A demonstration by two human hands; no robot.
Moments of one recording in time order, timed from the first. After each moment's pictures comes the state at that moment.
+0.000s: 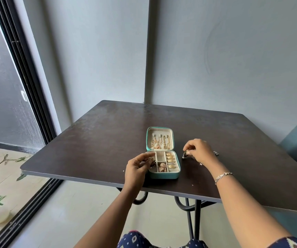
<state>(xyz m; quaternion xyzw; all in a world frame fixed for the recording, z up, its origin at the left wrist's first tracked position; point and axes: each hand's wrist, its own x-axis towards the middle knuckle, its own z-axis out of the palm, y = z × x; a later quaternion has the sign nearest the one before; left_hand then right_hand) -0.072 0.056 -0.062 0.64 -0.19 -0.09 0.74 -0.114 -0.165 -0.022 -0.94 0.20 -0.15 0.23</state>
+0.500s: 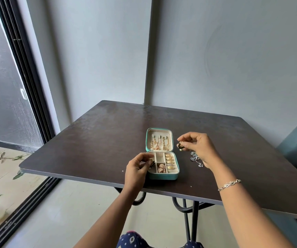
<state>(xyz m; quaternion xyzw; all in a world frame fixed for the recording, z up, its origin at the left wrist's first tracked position) -0.074 0.056 -0.063 0.69 -0.20 -0.05 0.69 -0.130 -0.135 0.014 -0.81 0.09 -0.22 0.53</state>
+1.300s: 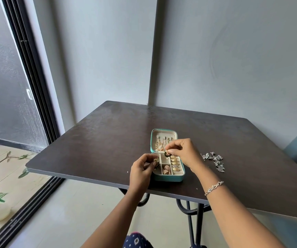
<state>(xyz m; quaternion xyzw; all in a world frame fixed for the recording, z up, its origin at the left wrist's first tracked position) -0.075 0.057 -0.061 0.69 -0.21 -0.04 0.69 -0.105 -0.092 -0.001 -0.88 0.11 -0.19 0.43</state>
